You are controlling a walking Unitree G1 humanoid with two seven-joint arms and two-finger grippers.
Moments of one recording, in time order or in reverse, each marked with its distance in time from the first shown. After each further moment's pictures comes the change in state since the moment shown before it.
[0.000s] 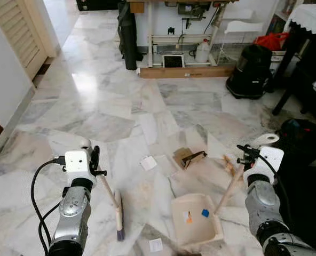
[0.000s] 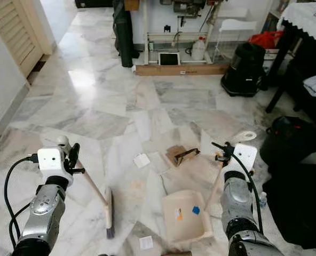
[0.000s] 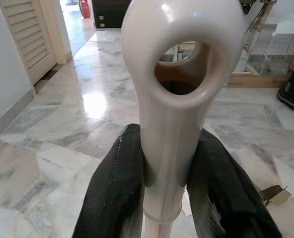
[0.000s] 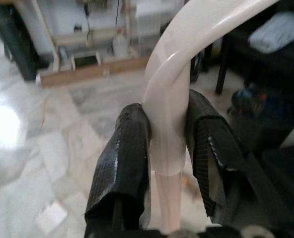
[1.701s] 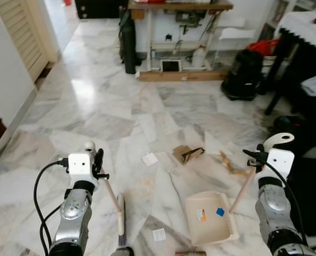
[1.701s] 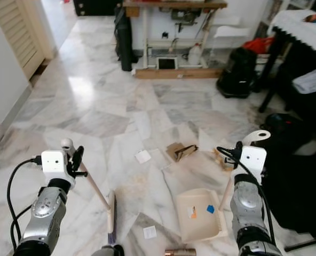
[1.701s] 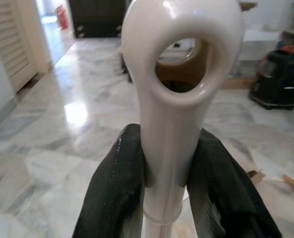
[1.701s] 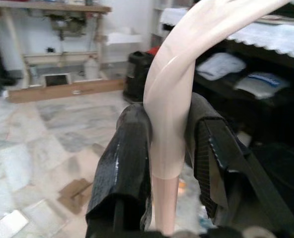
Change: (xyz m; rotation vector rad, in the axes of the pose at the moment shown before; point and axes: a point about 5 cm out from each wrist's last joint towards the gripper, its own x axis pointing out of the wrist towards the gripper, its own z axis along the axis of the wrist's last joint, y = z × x) left arm 0.003 -0.007 0.001 0.011 -0.011 -0.069; right arm -0.012 -0.028 -0.006 -0.124 -0.017 -0.066
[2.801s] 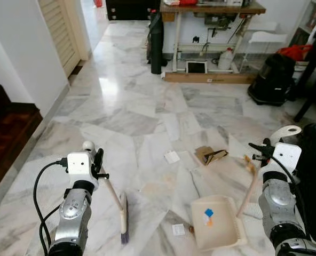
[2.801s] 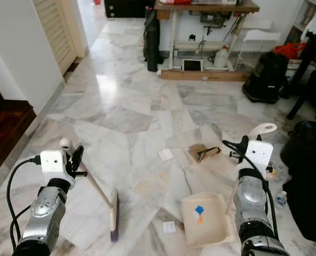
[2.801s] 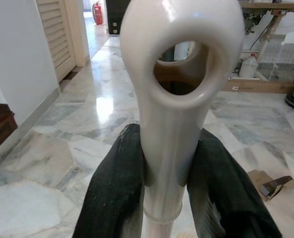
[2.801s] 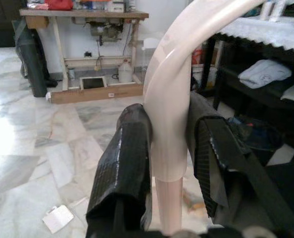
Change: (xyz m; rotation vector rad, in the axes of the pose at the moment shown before) left arm -0.006 0.006 -0.005 -0.023 0.018 0.016; right arm 0.012 0.007 0.018 0.026 -0.046 0.008
